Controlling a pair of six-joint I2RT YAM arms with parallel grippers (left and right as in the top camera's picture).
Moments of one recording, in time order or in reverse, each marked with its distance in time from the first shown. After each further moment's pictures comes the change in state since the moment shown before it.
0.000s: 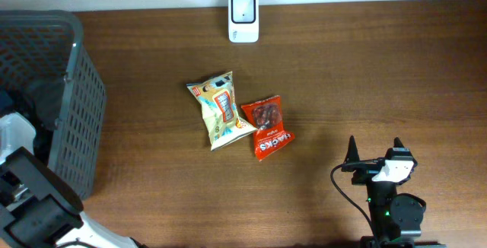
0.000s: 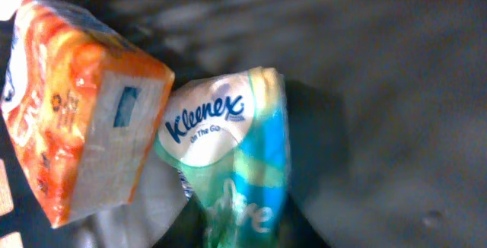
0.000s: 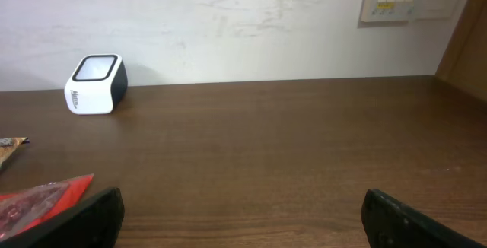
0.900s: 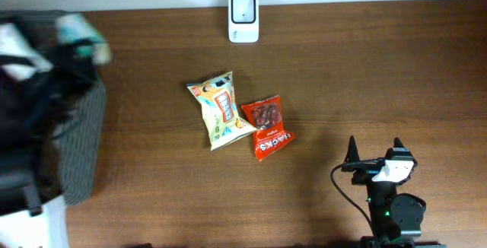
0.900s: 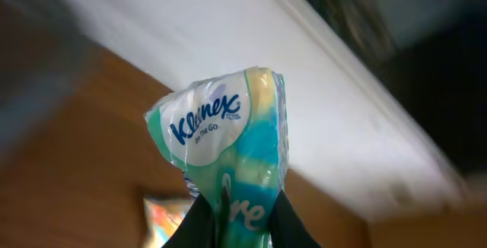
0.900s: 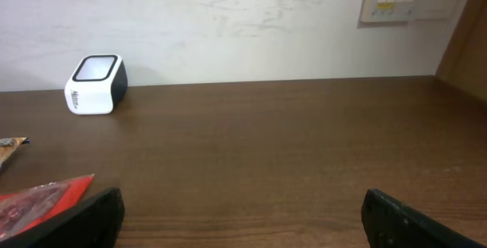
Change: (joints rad) left arm -0.443 -0.771 0.257 -0.004 0.806 0.040; right arm 0.000 0.000 0.000 0.000 0.000 0.000
